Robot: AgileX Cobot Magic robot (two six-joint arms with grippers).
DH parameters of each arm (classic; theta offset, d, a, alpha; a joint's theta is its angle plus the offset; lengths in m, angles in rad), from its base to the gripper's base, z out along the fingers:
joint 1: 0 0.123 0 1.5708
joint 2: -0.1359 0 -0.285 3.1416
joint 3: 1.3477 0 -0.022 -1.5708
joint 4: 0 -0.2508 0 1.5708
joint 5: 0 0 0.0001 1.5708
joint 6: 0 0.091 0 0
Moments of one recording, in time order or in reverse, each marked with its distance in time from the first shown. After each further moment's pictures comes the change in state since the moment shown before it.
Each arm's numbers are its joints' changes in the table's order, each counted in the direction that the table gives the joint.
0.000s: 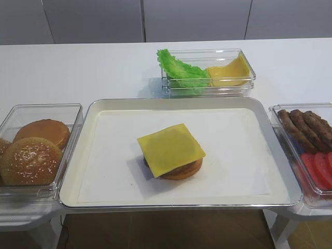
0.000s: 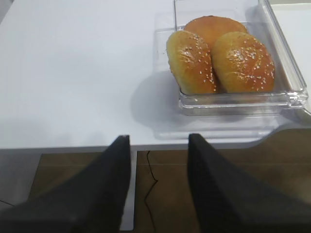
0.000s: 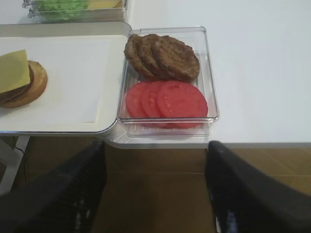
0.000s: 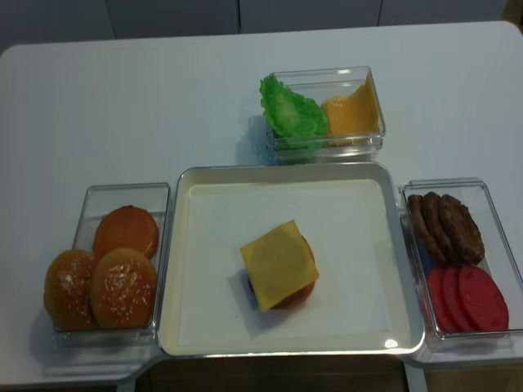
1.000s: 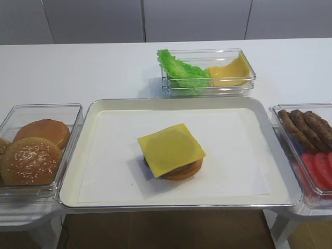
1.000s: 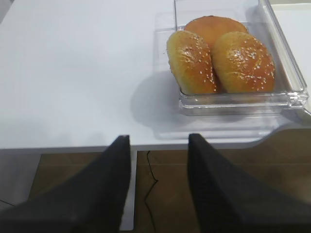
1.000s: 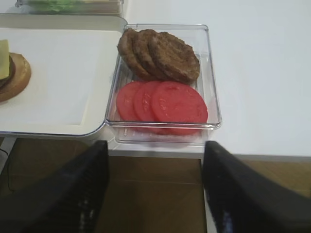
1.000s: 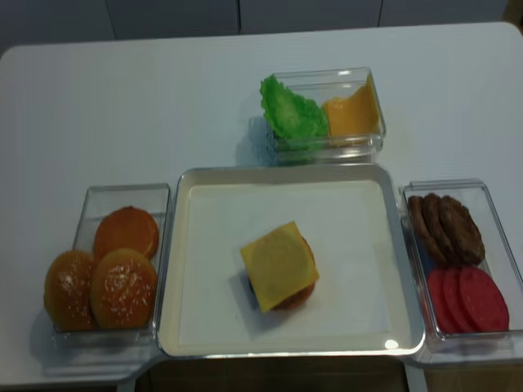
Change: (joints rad) left arm 0.000 0.000 0.000 0.000 0.000 0.000; right arm 0.000 0.043 0.165 0.008 -0.149 -0.050
